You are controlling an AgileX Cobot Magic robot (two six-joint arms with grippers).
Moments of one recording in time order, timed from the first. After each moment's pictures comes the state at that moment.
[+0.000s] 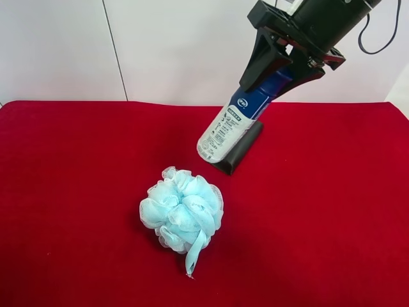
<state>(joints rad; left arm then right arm) -0.11 0.27 -0.64 -0.28 1.12 0.33 0.32 1.57 -1.44 0.53 1.21 -0.20</state>
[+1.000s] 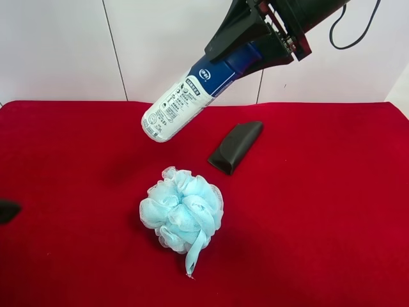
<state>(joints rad) -0.68 0.81 -0.88 -0.04 1.05 0.33 0.32 1.57 -1.44 0.83 1.19 -0.37</state>
